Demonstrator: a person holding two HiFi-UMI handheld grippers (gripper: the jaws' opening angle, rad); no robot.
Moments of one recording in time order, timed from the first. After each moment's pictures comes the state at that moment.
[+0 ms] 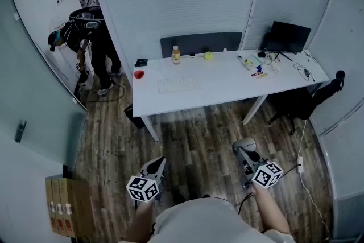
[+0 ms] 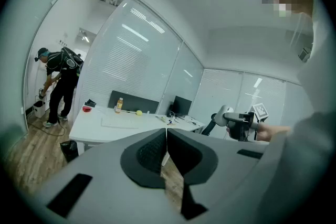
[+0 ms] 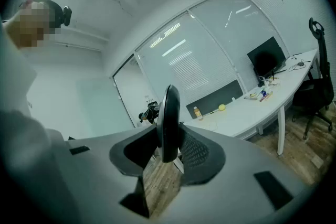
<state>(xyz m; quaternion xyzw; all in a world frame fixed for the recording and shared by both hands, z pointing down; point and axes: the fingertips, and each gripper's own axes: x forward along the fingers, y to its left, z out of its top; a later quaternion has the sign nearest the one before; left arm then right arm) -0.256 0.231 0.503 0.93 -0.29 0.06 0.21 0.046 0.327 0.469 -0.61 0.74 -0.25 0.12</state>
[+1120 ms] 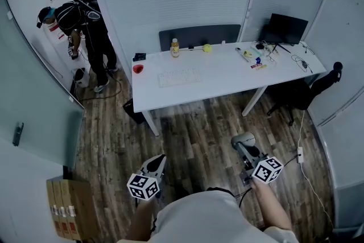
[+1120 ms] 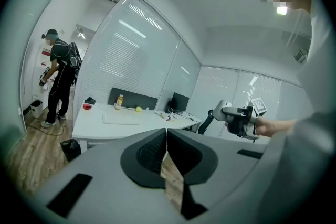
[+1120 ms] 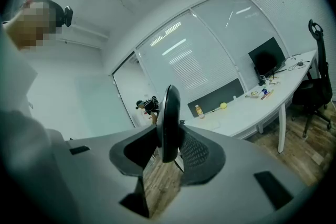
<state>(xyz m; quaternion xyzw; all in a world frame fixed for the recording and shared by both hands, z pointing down) -0.293 0.226 0.517 0.94 -0.26 0.08 0.21 0.001 0.322 0.472 -0.62 0.74 -0.25 0.11</state>
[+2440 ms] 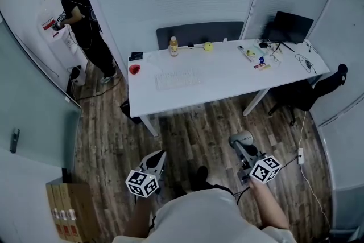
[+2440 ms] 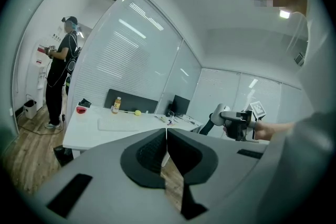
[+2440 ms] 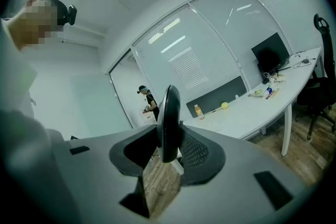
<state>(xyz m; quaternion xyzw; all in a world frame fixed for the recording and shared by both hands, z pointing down) -0.257 0.151 0.521 0.94 -0.25 0.07 0.21 0.021 0.249 0.486 -0.61 0.74 -0.25 0.11</state>
